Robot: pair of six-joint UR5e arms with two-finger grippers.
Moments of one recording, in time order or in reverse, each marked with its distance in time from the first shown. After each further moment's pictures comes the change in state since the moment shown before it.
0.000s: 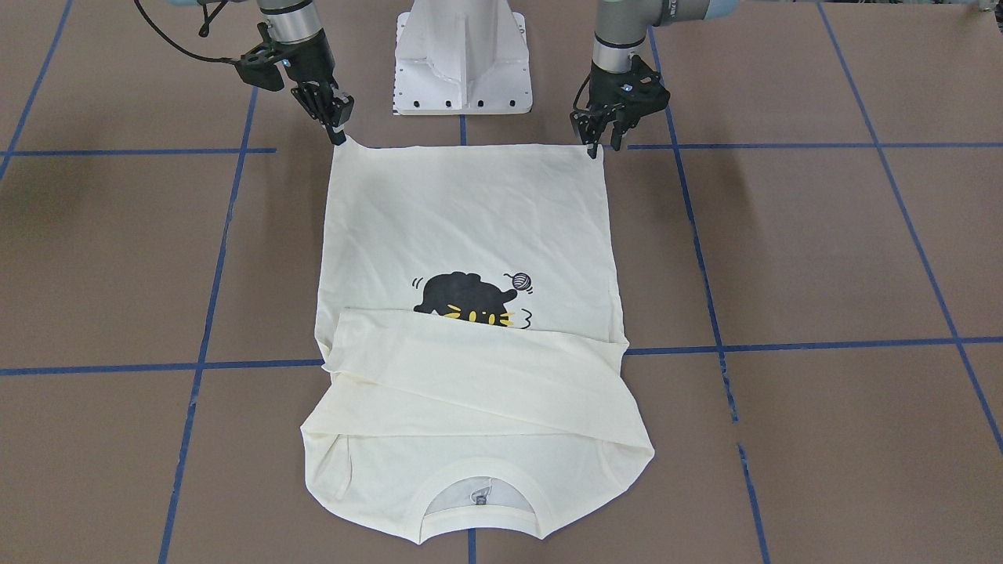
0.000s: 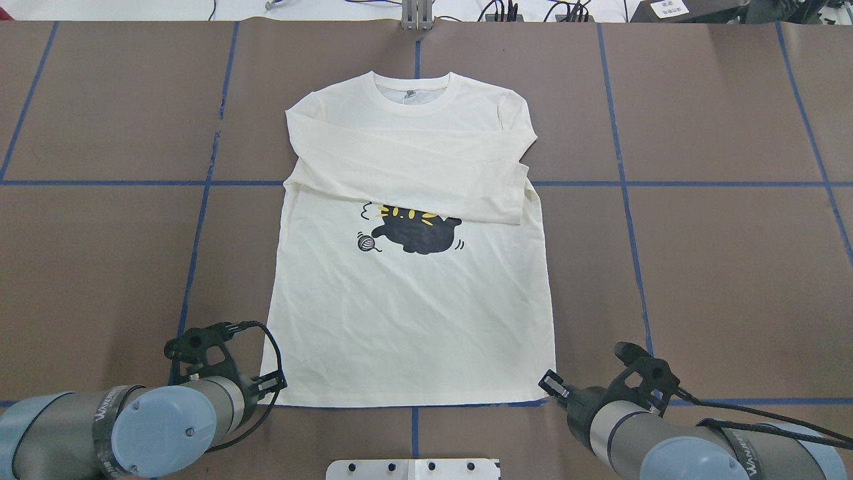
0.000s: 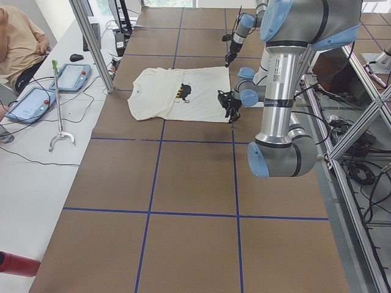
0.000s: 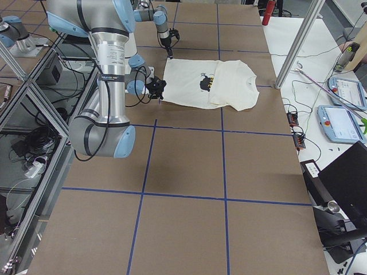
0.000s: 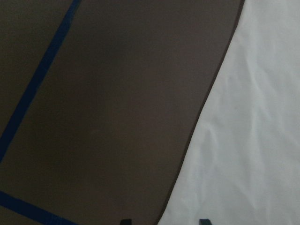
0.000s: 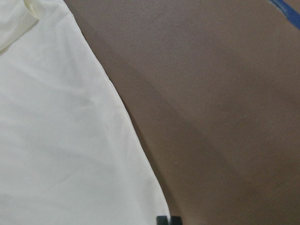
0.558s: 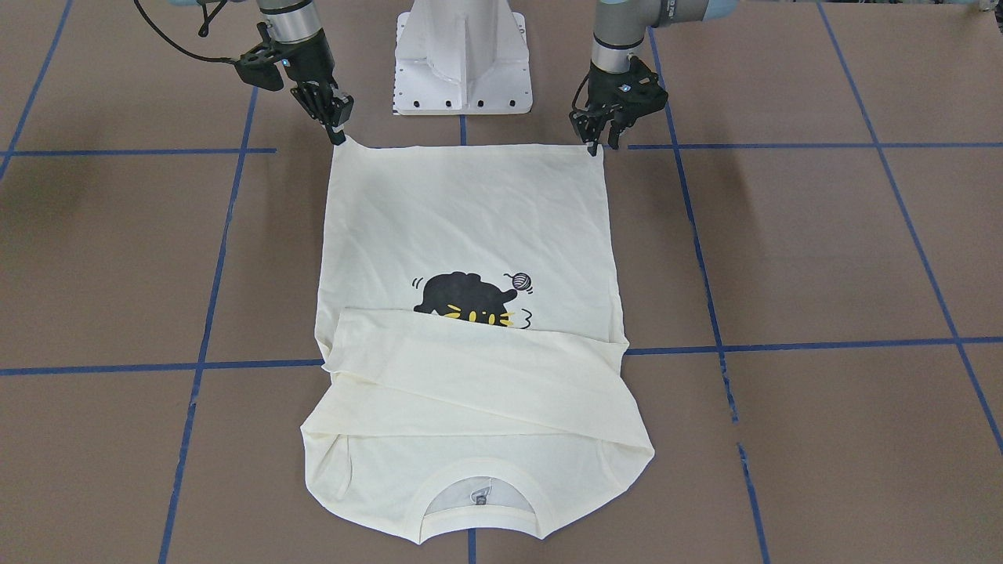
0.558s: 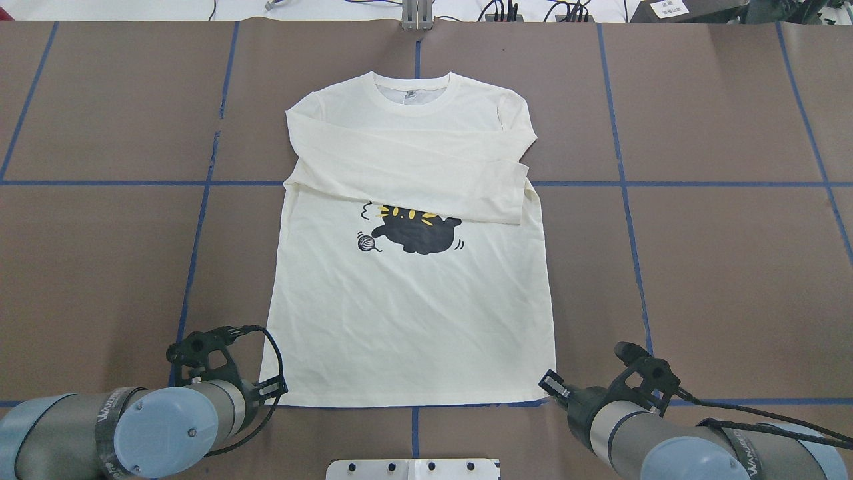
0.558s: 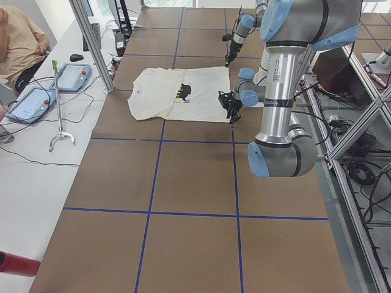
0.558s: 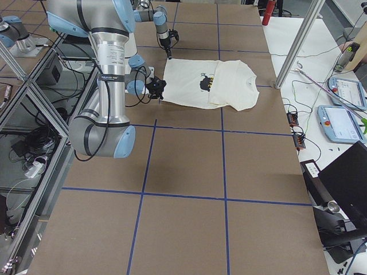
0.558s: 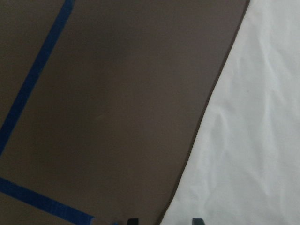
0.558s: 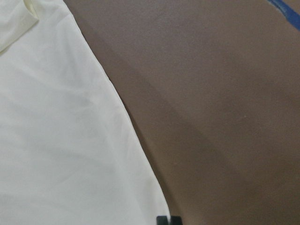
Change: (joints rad) left arm 0.005 -0.001 0.005 -0.001 -0.023 0.001; right arm 0.000 -0.002 0.002 0.000 0.000 0.000
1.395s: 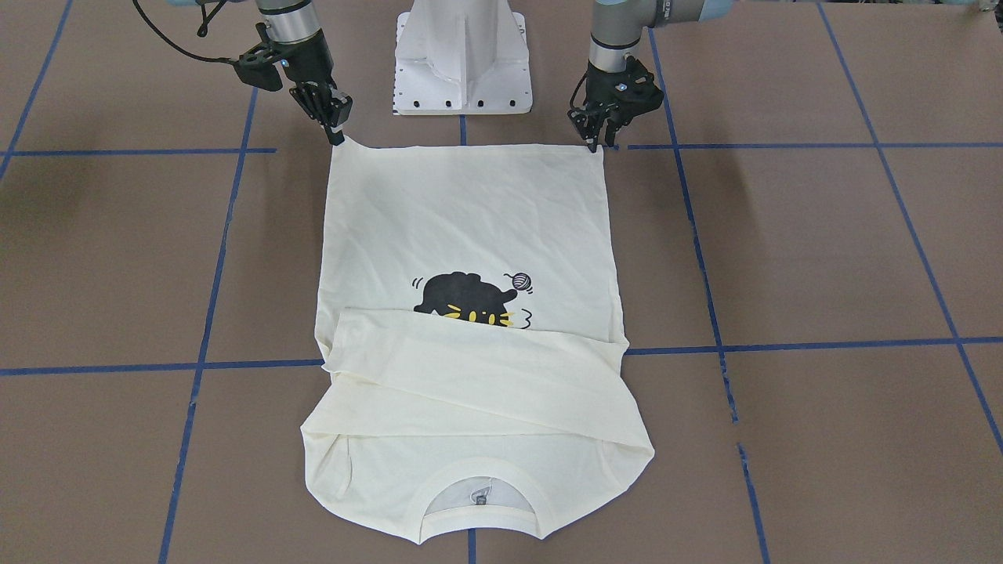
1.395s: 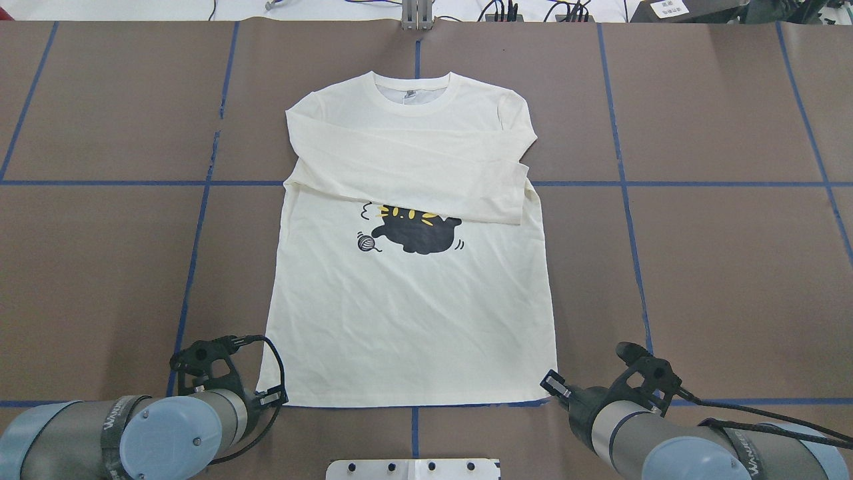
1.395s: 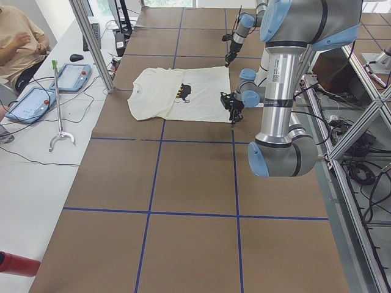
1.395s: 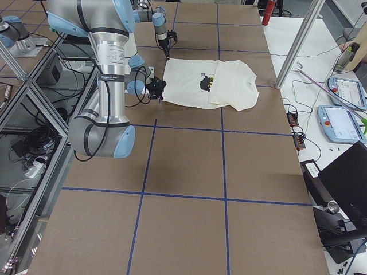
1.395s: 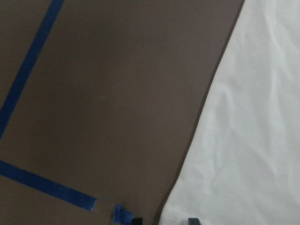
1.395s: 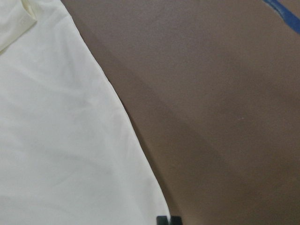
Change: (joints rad) left arm 0.019 0.001 0.014 -0.003 -0.002 0.005; right arm 0.000 -0.004 0.000 0.000 0.000 0.000
